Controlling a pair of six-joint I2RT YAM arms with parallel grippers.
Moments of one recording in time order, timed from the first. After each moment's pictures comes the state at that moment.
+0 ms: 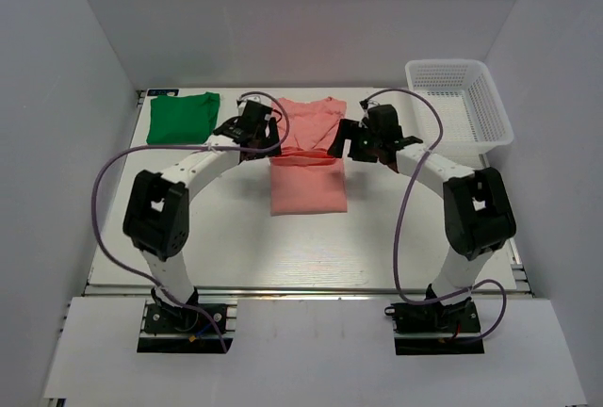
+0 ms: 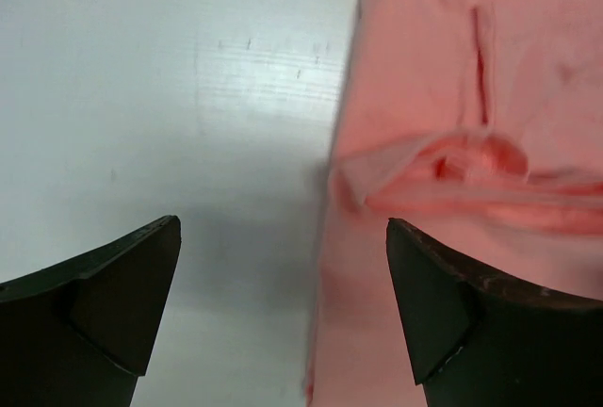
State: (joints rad) left arm -0.46 1.87 1.46 -0.48 -0.35 -0.47; right arm 0.39 1.81 1.22 -0.11 -0.21 0.44
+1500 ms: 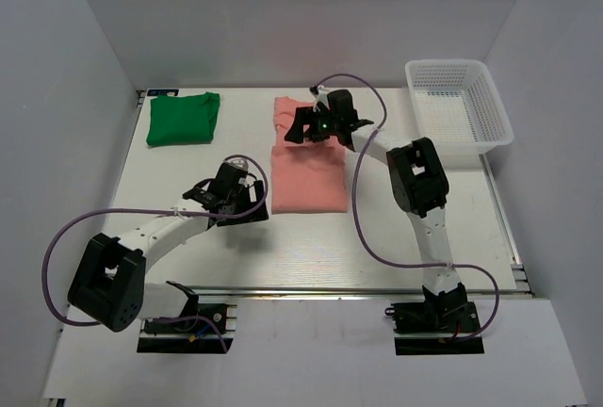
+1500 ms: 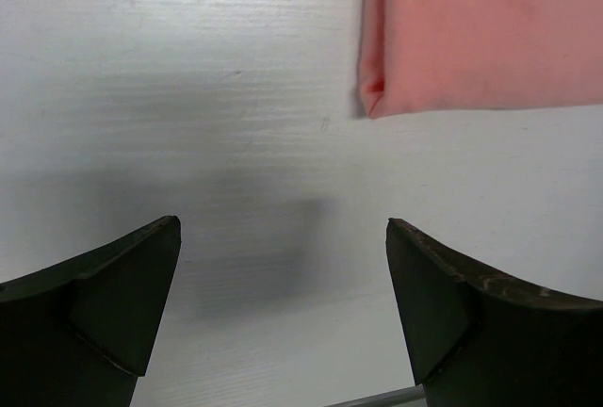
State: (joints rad) left arm -0.49 1.31 0.72 -0.41 -0.05 -0.55; right arm 0.47 2.35 1.75 0.07 -0.51 0.34
